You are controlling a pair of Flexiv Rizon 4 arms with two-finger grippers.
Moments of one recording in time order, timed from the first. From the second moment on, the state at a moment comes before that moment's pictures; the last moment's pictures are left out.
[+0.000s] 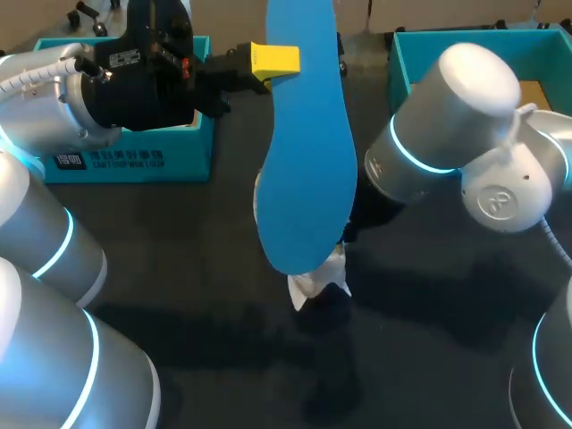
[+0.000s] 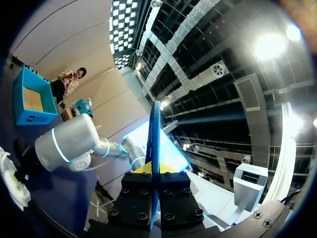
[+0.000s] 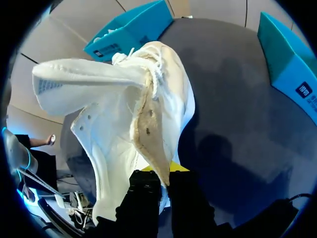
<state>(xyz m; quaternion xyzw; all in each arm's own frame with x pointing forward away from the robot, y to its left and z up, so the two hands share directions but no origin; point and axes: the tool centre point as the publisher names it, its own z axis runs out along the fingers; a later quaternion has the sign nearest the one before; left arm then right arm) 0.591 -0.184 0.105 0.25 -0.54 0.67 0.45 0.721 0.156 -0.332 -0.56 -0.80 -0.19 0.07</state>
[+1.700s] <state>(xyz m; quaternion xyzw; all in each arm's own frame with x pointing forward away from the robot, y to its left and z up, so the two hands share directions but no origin) 0.591 -0.184 0.105 0.25 -0.54 0.67 0.45 0.716 0.132 -0.392 -0.67 -0.71 -0.20 0.04</state>
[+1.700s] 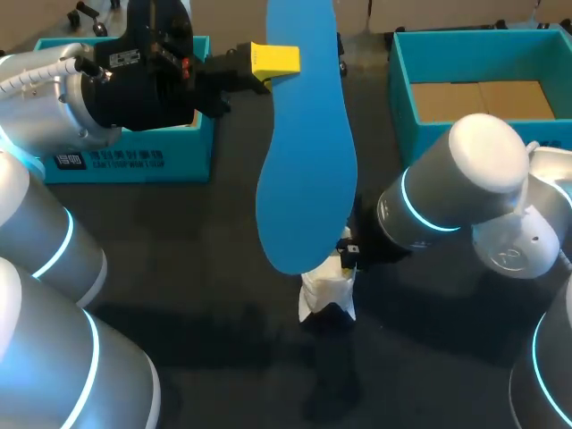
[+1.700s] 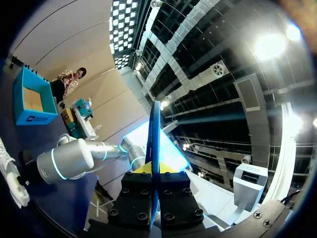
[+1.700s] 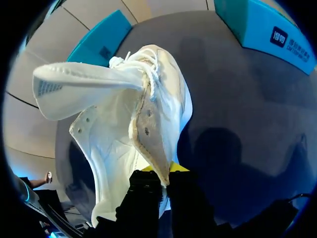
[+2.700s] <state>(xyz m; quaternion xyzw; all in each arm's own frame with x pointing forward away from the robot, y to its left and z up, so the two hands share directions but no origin) 0.591 -0.184 0.105 0.25 -0.54 0.67 0.45 0.701 0.126 -0.326 -0.69 -0.66 -0.25 0.14</state>
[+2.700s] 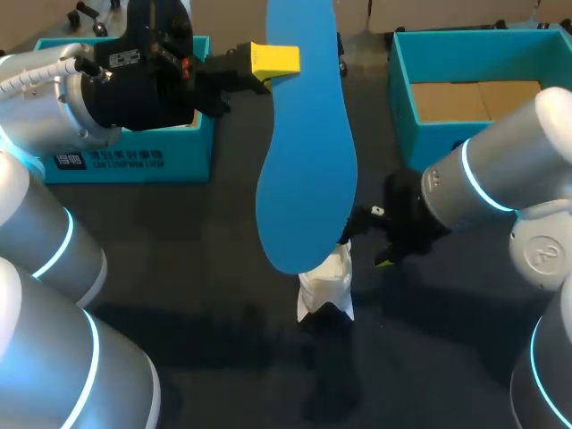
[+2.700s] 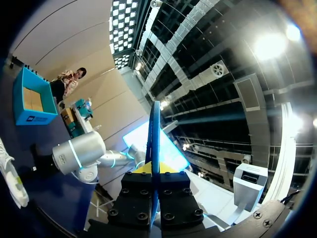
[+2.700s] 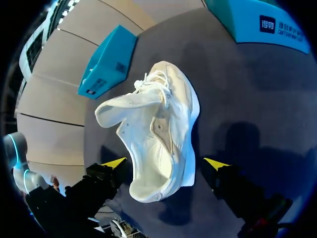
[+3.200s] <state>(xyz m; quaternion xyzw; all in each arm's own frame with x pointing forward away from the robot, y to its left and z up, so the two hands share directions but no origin) 0.591 -0.184 0.105 0.25 -0.54 0.67 0.45 0.709 0.128 -0.276 -0.62 -0.69 -0.35 0.15</state>
